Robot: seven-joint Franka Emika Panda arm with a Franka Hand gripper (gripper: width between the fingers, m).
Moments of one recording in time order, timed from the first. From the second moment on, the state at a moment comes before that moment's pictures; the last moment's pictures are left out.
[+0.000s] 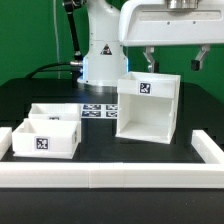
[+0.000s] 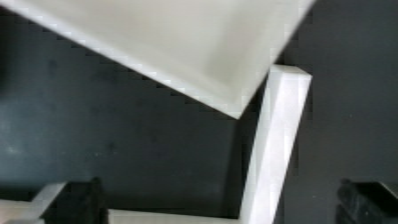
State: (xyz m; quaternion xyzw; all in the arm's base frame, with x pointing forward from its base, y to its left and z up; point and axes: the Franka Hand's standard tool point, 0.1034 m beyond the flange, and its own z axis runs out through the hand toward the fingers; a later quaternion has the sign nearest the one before) arm 0.519 0.097 0.145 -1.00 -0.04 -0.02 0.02
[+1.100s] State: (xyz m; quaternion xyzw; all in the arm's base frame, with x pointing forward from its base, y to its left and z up) arm 0.480 0.106 0.126 -0.98 0.19 -0.01 0.04
